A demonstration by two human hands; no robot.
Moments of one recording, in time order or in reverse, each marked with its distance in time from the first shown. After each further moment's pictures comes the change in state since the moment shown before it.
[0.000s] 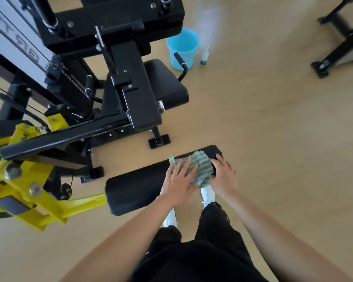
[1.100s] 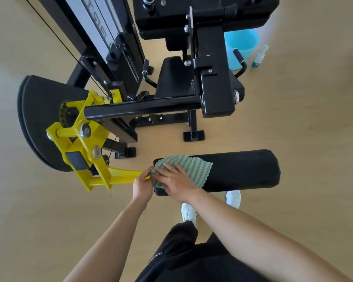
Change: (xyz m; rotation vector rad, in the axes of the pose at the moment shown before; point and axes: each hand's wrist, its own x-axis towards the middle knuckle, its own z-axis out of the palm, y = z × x) left_hand -0.156 -0.175 0.032 -1.270 0.471 -0.949; right_hand -0.052 -0.219 0.139 -0.236 -0.434 -0.942
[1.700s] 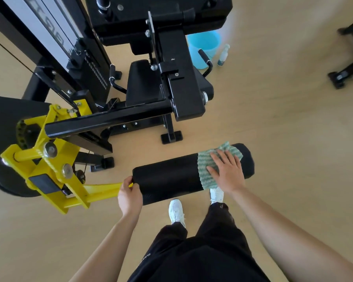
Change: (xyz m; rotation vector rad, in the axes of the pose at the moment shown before) left_hand 0.000 -0.002 0.026 0.078 0.180 0.017; right_hand -0.133 0.145 -0.032 -0.118 0.290 0.730
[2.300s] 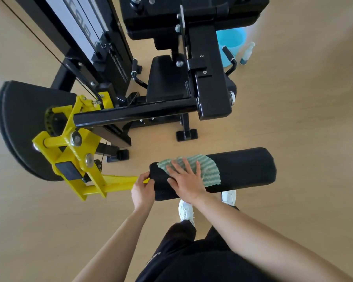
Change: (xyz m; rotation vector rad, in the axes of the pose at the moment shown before) left_hand 0.001 0.004 -0.014 -0.012 -0.037 0.005; right_hand -0.005 -0.176 0.023 0.041 -0.231 -0.374
